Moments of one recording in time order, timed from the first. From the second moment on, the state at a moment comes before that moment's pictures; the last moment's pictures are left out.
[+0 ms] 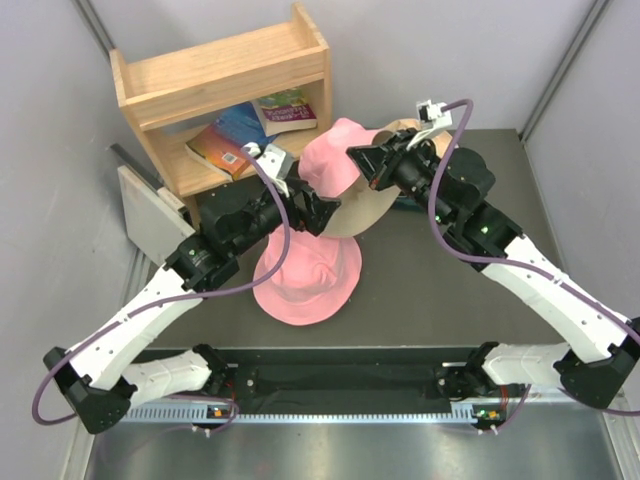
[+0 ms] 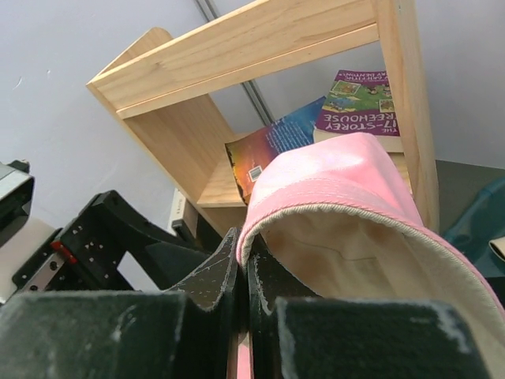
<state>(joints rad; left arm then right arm) -0.74 1.05 1.15 -0.12 0.05 -0.21 0.77 1.20 1.35 -0.01 0.06 0.44</state>
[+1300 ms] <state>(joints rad) -0.79 0.90 0.93 0.01 0.00 0.13 0.51 1.15 1.20 -0.27 -0.19 0.40</state>
